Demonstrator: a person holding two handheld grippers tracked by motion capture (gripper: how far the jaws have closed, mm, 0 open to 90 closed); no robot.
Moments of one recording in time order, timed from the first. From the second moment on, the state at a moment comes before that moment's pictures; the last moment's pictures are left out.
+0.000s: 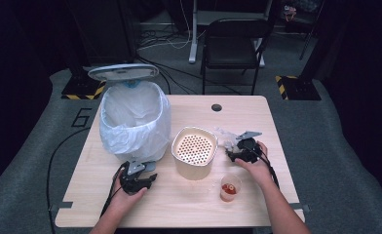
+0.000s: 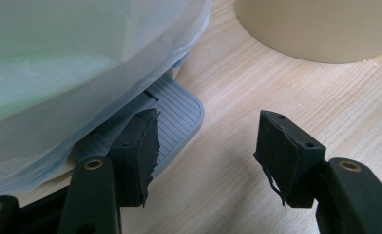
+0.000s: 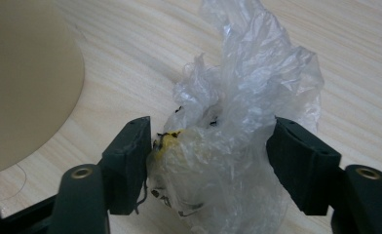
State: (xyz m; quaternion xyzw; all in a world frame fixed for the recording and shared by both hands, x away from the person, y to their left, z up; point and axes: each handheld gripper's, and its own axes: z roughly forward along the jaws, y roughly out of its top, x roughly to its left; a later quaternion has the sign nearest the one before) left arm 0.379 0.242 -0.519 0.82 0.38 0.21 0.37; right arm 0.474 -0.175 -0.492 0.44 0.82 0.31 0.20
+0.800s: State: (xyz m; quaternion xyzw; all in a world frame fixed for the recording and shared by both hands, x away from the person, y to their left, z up) left arm 0.377 0.241 -0.520 0.82 0.39 0.20 0.38; right arm 0.473 -0.179 -0.499 0.45 0.81 0.32 0.18
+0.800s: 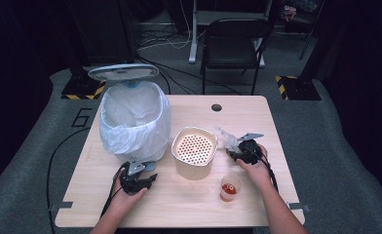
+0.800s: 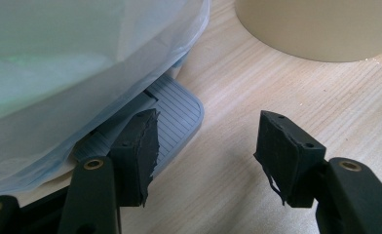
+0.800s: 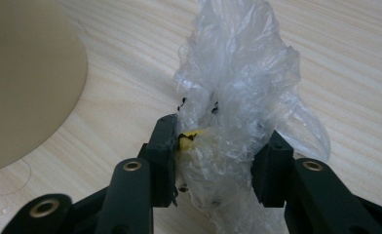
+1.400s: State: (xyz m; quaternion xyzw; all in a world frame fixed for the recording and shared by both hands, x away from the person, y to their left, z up) left arm 0.377 0.241 -0.520 0.82 0.39 0.21 0.38; right arm 0.471 -0.185 -0.490 0.44 0.82 0.33 0.15
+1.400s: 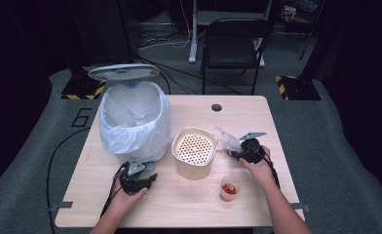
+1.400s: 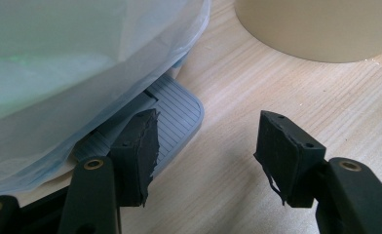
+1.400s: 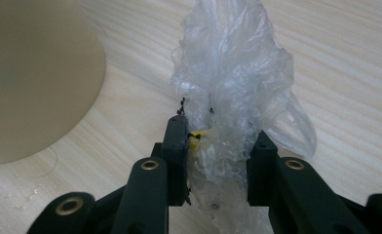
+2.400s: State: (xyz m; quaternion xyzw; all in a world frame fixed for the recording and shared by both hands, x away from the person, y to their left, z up) left arm 0.377 0.240 -0.520 0.82 0.39 0.21 0.38; right arm 0.424 -0.194 -0.384 0.40 0.80 0.40 0.18
